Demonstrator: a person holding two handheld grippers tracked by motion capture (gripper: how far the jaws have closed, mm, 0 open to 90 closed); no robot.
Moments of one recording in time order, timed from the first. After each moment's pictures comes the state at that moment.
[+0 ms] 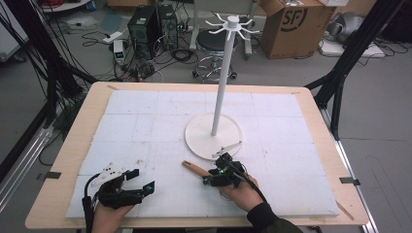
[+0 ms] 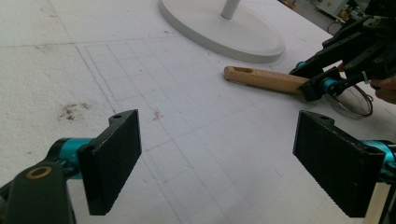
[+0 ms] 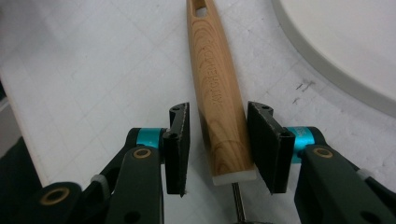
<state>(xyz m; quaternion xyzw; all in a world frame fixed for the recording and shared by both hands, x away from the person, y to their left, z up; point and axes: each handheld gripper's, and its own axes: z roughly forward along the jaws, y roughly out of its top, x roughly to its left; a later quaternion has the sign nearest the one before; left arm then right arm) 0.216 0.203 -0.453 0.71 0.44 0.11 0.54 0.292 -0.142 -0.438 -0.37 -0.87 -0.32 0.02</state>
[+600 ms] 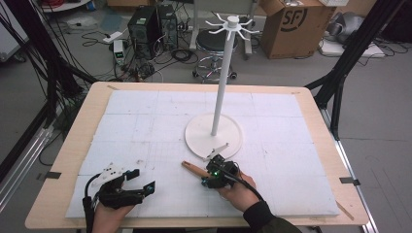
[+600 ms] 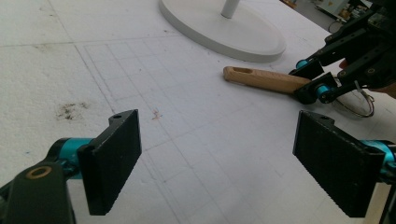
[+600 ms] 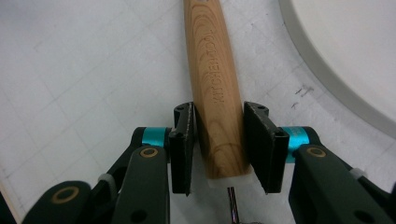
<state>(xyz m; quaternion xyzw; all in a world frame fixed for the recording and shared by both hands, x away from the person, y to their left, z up) 0.216 0.202 -0.453 0.71 0.45 0.11 0.54 0.287 -0.120 -0.431 -0.34 -0.91 -0.25 -0.04</state>
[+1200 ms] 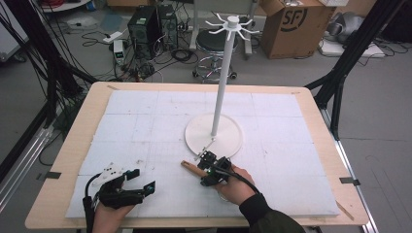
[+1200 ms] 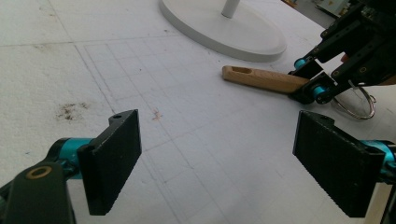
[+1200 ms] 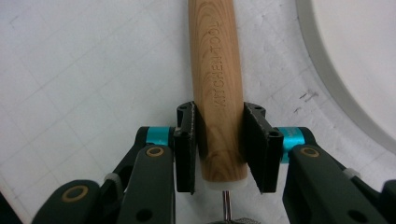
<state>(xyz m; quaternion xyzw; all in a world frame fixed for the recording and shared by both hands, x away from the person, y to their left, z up) 0.216 0.201 -0.454 0.71 0.45 0.11 0.54 0.298 -0.098 -0.421 -0.31 -0.94 -0.15 -0.04</state>
